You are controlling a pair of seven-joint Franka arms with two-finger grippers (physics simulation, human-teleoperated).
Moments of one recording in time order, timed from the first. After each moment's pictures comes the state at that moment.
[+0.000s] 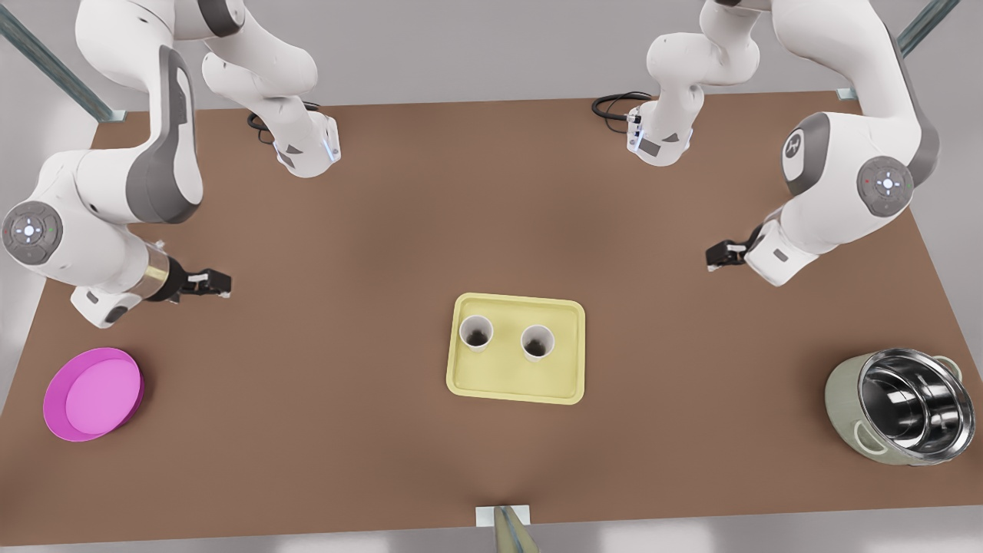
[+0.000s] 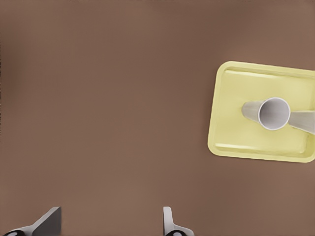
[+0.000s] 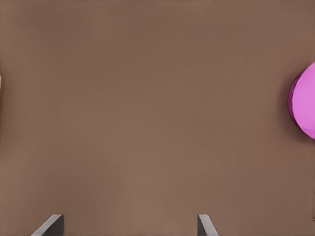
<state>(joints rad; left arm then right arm) -0.12 0.13 0.00 -1.56 -0.07 1.60 -0.10 0.01 0.20 0.00 -1.47 0.02 1.55 -0.06</state>
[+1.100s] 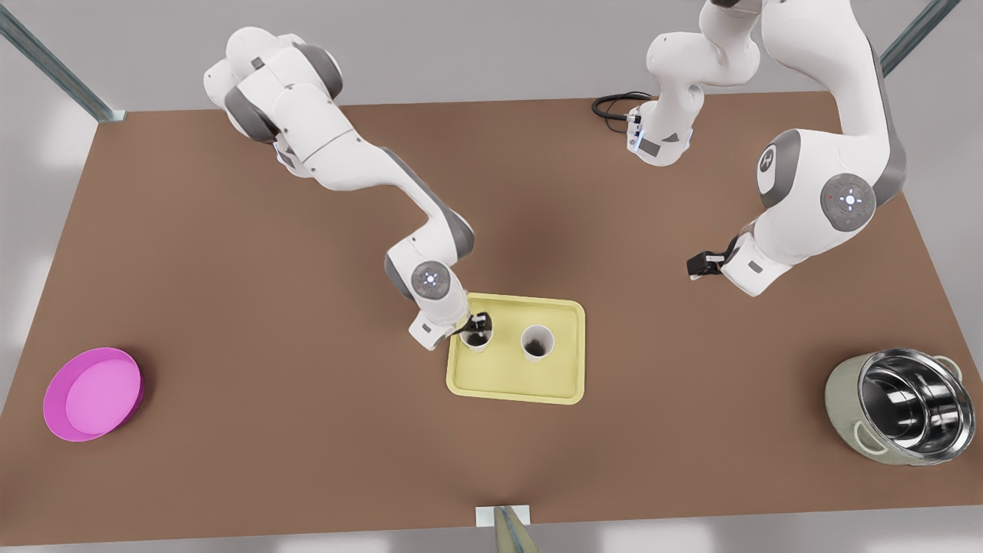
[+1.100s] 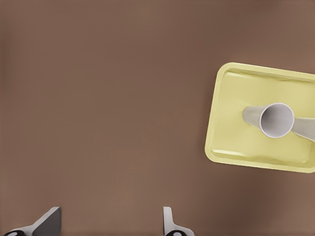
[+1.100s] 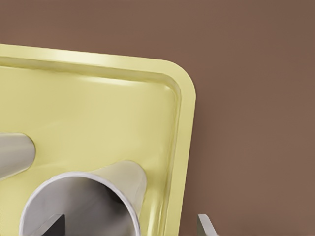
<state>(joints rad) -0.17 0.15 0.01 -1.62 -0.07 1.66 -0.16 0.56 0.76 0.10 -1.43 0.02 2.27 0.63</state>
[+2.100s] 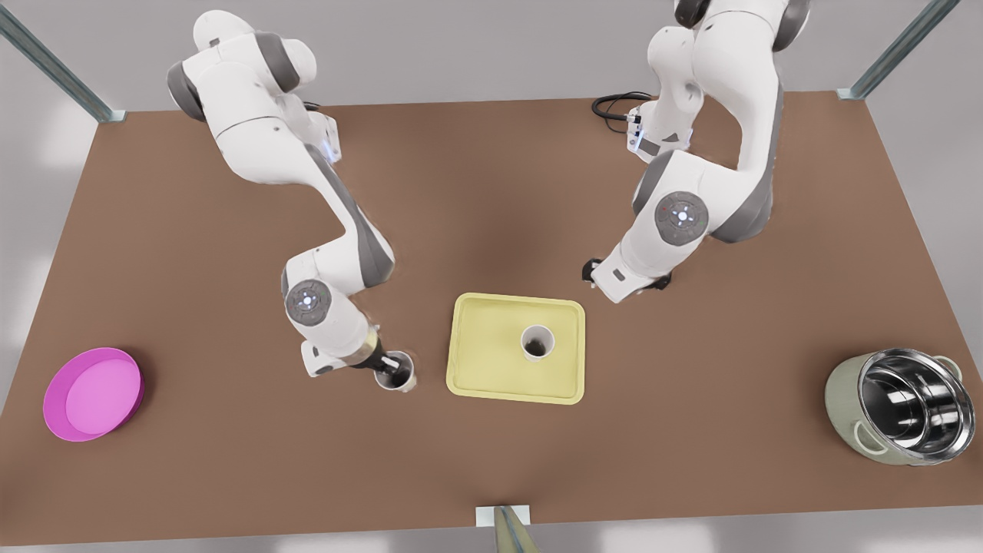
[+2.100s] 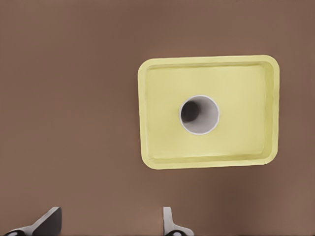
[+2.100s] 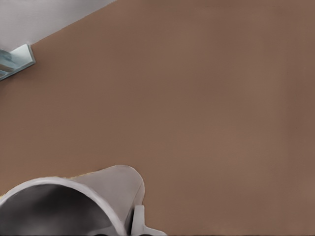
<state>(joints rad) -0.46 0.40 -0.01 -1.40 -0.05 1.73 -0.30 0.26 0.58 0.08 -1.44 0.01 2.14 0.71</state>
